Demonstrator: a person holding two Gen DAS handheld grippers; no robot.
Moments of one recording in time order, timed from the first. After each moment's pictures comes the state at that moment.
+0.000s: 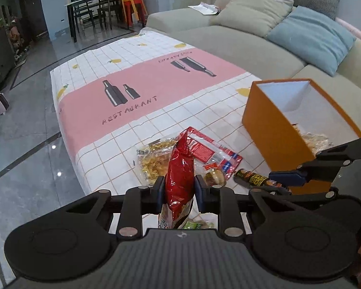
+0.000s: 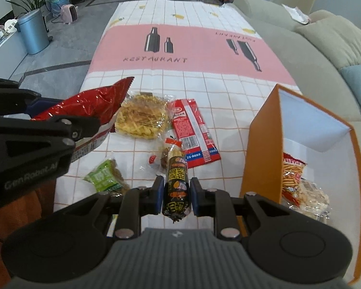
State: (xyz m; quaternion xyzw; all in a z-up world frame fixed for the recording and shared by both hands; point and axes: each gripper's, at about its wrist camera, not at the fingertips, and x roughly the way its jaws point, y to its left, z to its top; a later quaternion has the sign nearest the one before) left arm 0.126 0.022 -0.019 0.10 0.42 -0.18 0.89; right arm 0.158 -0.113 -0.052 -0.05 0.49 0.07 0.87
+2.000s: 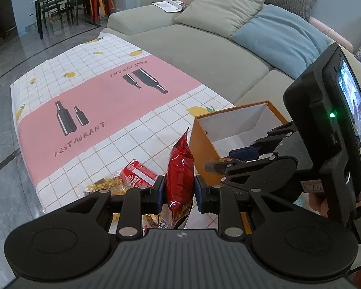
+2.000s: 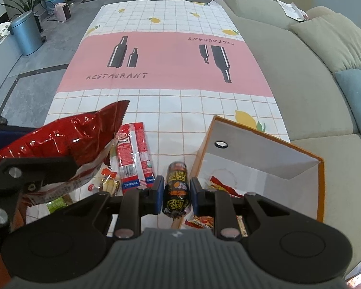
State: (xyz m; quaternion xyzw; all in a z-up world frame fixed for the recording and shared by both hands) left arm 0.165 -0.070 0.033 0.09 0.45 -0.25 0.85; right arm 0.237 -0.214 -0.023 -0.06 0.51 0.07 0.85
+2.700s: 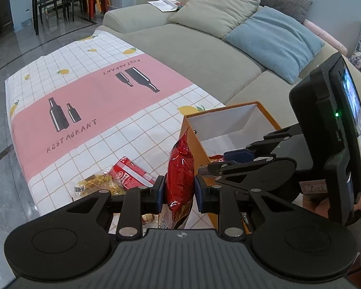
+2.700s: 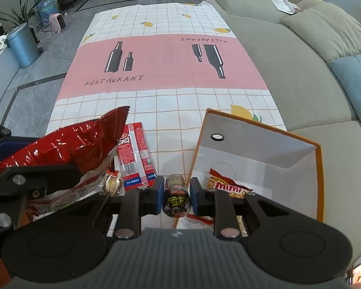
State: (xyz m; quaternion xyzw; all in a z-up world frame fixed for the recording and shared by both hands) left arm 0.163 -0.071 0.038 0.07 0.46 -0.26 0.85; right arm 0.225 -0.225 -0.016 -0.02 0.51 0.07 0.86
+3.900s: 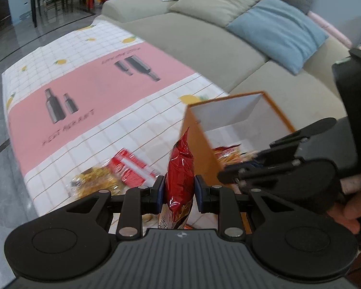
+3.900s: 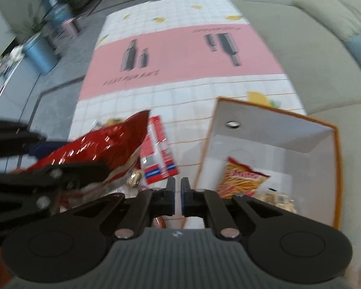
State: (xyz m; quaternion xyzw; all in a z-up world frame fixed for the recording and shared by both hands) left arm 0.174 -0.072 0.015 0.08 0.48 -0.25 0.84; right arm 0.219 -0.235 -0.020 0.02 0.53 0.15 0.83
